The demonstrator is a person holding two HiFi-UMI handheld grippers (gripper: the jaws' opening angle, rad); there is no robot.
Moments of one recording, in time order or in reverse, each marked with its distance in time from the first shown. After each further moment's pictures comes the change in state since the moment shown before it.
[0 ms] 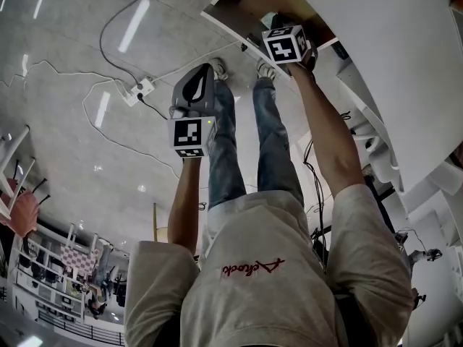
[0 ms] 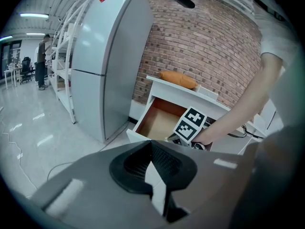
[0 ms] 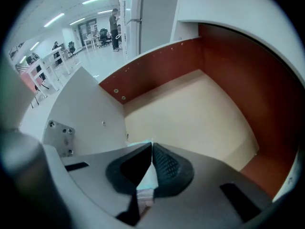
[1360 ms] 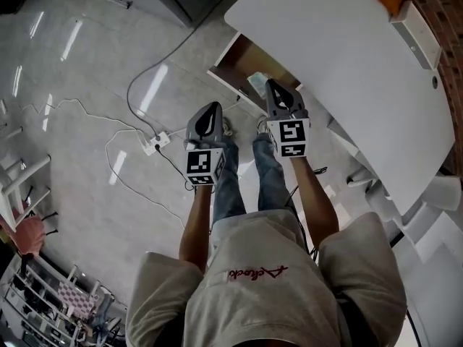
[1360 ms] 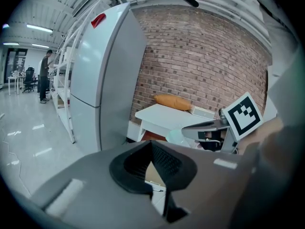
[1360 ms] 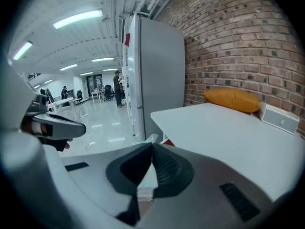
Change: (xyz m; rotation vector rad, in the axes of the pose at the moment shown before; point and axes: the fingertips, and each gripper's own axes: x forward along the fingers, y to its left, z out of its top) left arm -0.052 -0.048 0.124 0.023 -0.189 0.016; right arm -0.264 0.003 0.090 0.170 -0.623 0.025
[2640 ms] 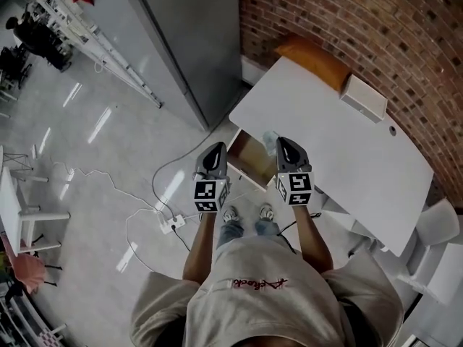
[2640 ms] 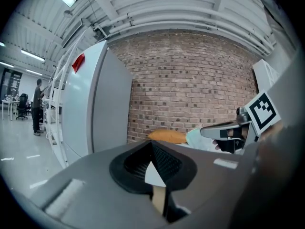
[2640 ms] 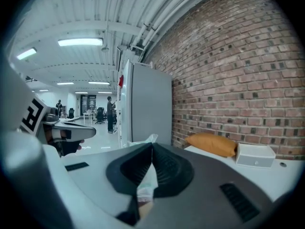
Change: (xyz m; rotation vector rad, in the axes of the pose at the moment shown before) left arm -0.057 -0.050 0.214 0.166 -0.270 -0.020; right arm -0.156 -0.041 0.189 0.015 -0.313 -0.118
